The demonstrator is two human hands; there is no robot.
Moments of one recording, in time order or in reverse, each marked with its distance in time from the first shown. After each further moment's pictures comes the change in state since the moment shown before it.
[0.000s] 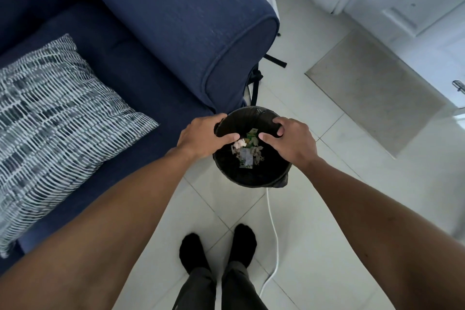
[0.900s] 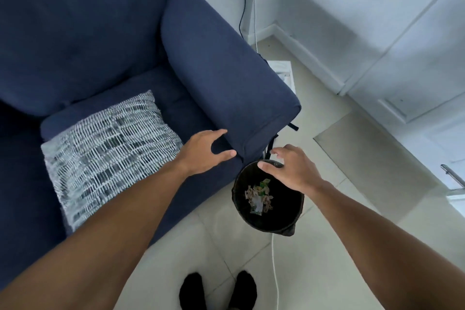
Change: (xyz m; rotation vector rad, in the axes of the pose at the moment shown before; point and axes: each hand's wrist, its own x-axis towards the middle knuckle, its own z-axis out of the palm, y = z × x) left_hand -0.059 -0.015 -0.140 -0.031 0.190 0.115; right_hand -0.029 -0.127 -0.084 -0.187 -0.106 -0.267
